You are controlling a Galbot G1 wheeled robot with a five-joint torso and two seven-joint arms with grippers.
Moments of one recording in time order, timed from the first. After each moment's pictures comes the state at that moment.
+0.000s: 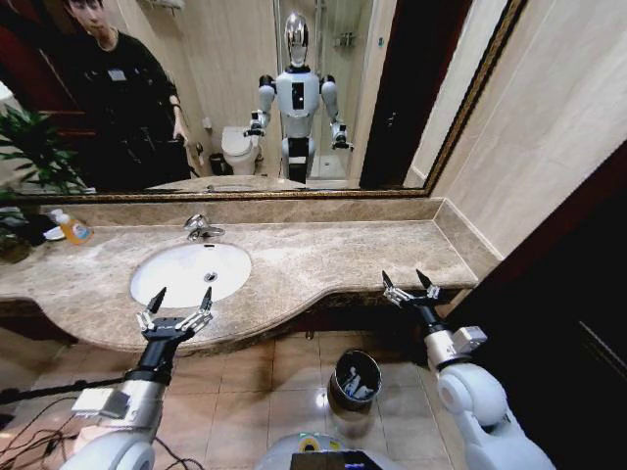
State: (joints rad) left arm 1.84 -1.36 -0.82 -2.47 -0.37 0.04 0.05; right arm -1.53 1.24 0.64 2.21 0.44 -0.09 0.02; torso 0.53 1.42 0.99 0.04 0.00
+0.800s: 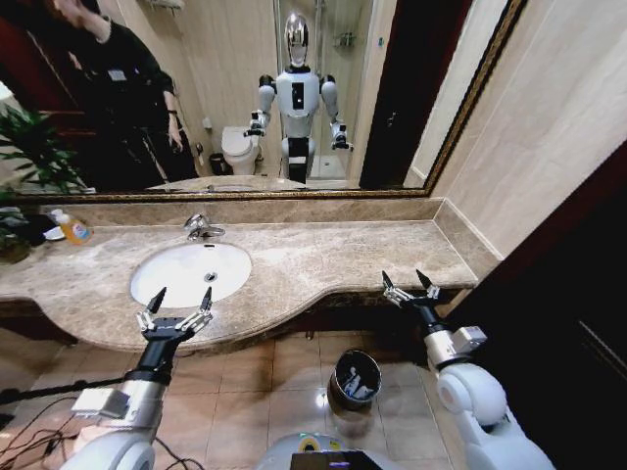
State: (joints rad) left arm 1.84 -1.36 -0.82 -2.47 -0.37 0.04 0.05; right arm -1.53 1.24 0.64 2.21 0.44 -0.09 0.02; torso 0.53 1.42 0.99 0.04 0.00
